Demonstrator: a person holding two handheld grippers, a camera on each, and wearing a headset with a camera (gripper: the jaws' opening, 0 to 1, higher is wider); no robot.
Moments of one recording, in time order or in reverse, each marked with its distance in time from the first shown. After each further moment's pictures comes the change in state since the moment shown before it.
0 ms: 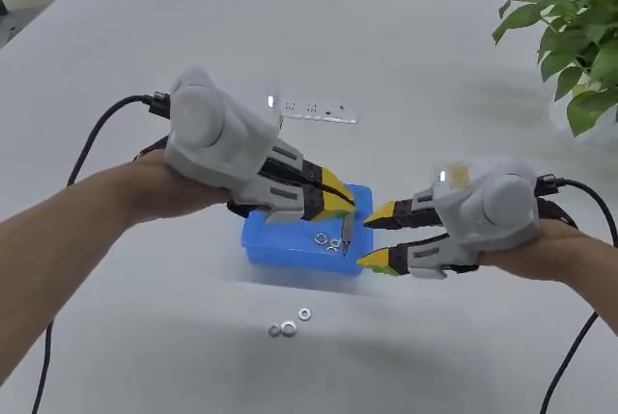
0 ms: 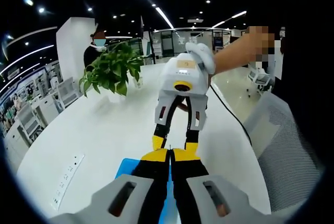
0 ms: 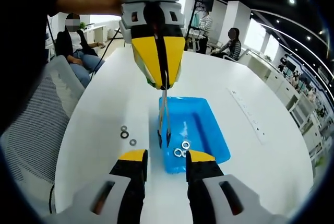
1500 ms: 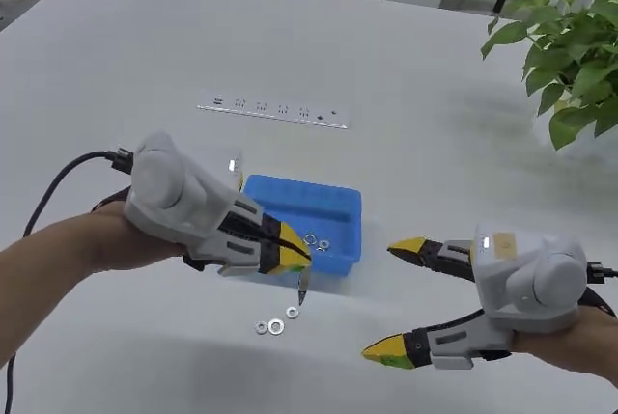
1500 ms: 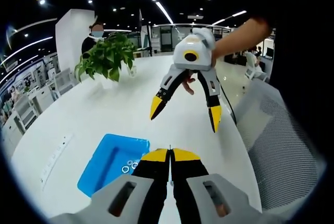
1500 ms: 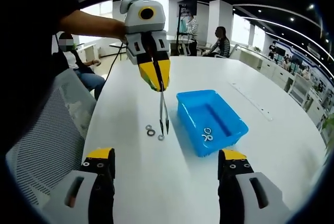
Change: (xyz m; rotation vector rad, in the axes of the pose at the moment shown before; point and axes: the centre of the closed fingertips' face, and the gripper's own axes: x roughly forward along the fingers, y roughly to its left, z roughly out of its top) left arm -0.007 -0.038 -0.047 -0.040 0.043 -0.029; right arm -0.022 0.054 -0.018 0.161 -0.087 -0.018
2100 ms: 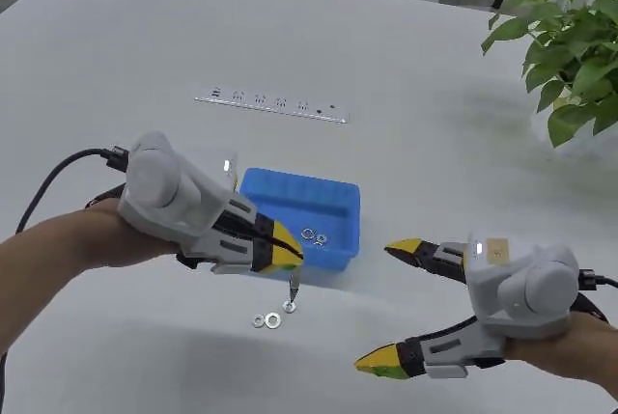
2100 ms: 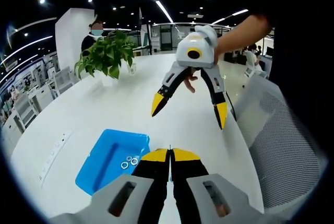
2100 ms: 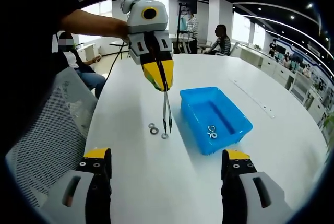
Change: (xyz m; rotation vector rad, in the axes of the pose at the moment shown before) left arm -0.002 0.000 -0.011 -0.002 0.007 -0.002; right arm 0.006 0.007 -0.004 0.007 0.013 0.005
